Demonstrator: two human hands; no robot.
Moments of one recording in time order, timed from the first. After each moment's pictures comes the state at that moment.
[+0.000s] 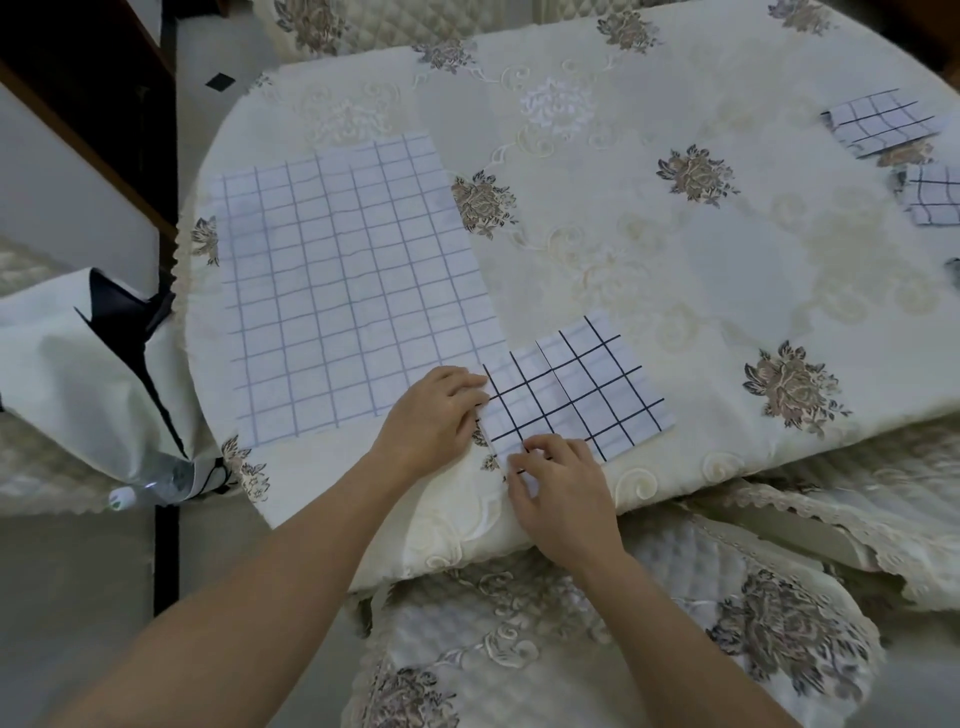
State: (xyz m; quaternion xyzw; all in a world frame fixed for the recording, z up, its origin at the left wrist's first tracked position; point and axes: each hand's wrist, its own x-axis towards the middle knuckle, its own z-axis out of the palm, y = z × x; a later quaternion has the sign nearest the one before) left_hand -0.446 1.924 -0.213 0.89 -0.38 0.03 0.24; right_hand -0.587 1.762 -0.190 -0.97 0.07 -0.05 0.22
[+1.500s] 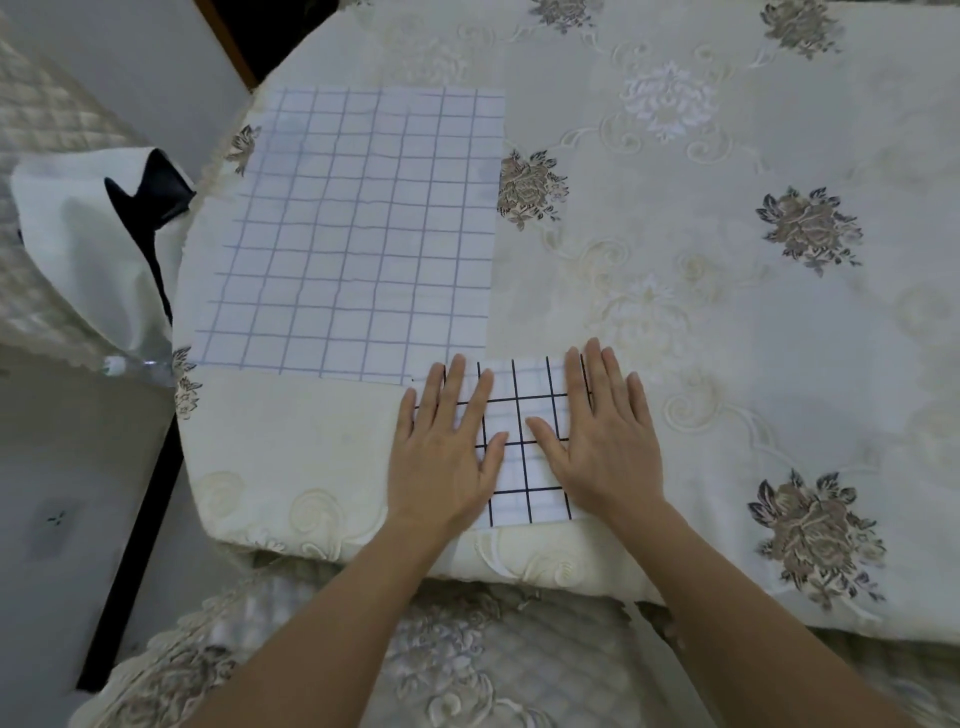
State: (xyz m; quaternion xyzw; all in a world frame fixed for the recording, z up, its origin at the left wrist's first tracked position) left_hand -0.515 1.803 -0.226 1.00 -0.02 -0.05 0.06; right_hand -0.479 1.608 -0.227 -0.99 -0.10 0.04 0.07
